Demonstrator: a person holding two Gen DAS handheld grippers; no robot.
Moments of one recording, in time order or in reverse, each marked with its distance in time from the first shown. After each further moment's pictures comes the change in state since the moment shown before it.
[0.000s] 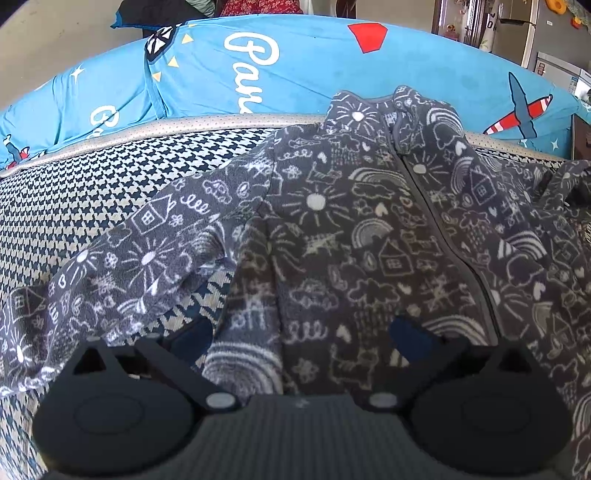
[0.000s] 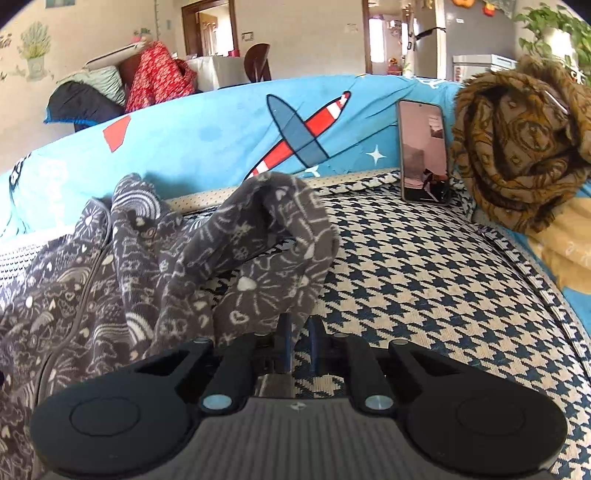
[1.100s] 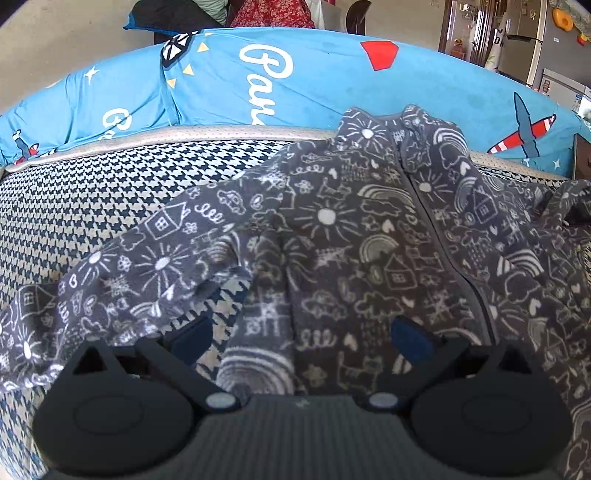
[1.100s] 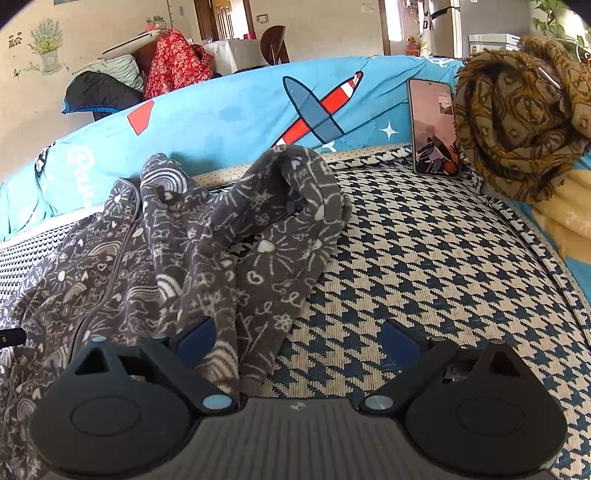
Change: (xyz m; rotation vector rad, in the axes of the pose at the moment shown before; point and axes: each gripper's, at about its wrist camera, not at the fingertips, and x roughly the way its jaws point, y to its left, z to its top) left arm -0.010 0.005 0.003 -0.040 -0.035 -0.008; right arm -0.017 0.001 -0.016 -0.015 0.092 0.083
